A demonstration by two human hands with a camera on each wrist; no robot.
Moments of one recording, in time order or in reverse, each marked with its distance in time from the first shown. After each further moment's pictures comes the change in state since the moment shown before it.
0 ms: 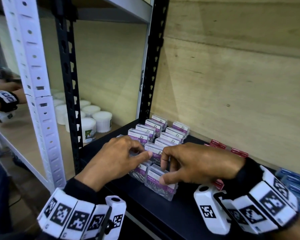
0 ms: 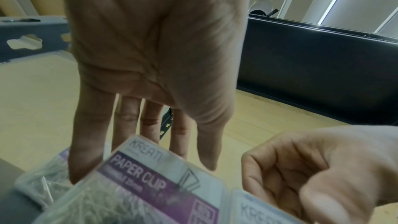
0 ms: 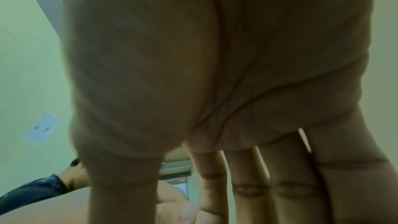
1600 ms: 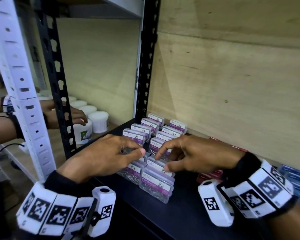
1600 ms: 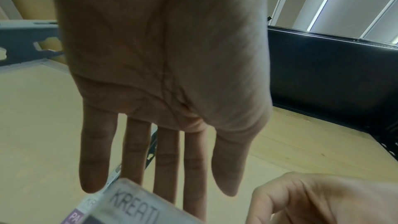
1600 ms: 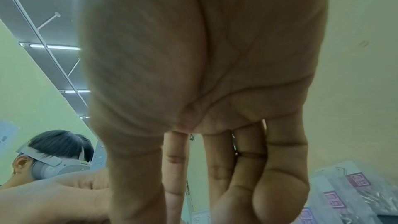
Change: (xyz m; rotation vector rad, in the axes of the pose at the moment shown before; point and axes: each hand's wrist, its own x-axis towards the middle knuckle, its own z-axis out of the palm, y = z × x) left_hand 0.012 -0.001 -0.019 0.096 -0.240 0.059; right_hand 0.014 0.037 -0.006 0.142 0.009 -0.076
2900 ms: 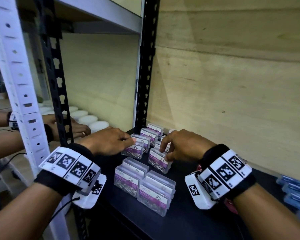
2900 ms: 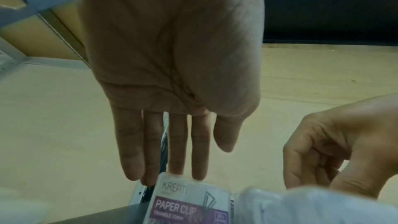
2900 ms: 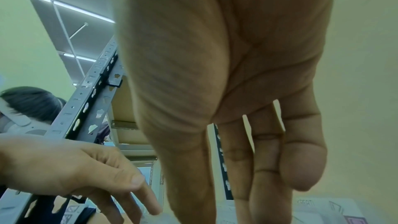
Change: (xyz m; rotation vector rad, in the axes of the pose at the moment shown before) left_hand 0.053 -0.014 -0.034 0.099 -0.078 -0.163; right_hand 0.036 -0.002 -0.023 -0.255 0.198 0.194
